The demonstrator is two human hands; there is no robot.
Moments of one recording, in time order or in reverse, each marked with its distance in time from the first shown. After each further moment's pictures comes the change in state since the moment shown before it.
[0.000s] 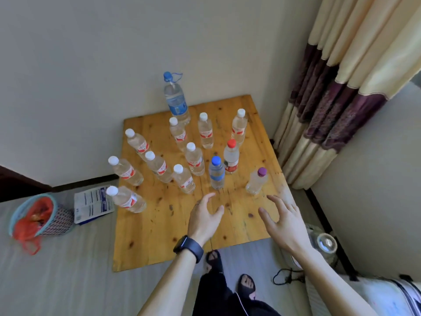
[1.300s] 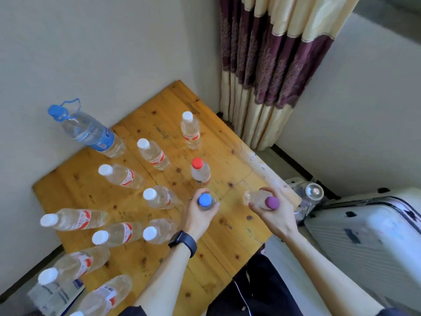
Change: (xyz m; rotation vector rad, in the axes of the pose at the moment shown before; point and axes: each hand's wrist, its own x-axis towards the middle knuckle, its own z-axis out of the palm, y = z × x) left_hand 0.195 -0.002 0.016 0.171 -0.377 0.212; right_hand 0.086 -0.008 0.067 0.510 0.332 0.465
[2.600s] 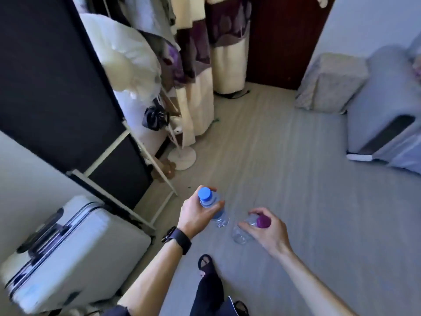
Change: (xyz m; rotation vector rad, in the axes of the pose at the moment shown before) left_hand -0.703 0.082 0.433 0.647 -1.624 1.186; right_hand -0.740 0.304 -0.158 0.704 1.757 0.885
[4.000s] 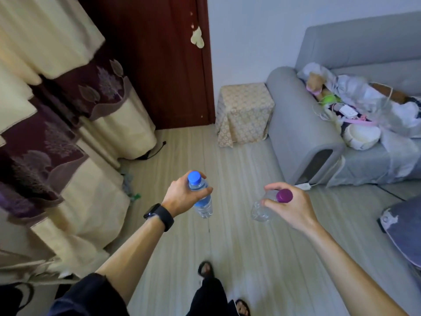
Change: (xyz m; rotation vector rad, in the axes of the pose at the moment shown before) left_hand 0.599 0.429 0.326 0.253 -0.423 0.373; right_hand 0.590 -0.074 -0.433 -0.025 0.413 -0.026
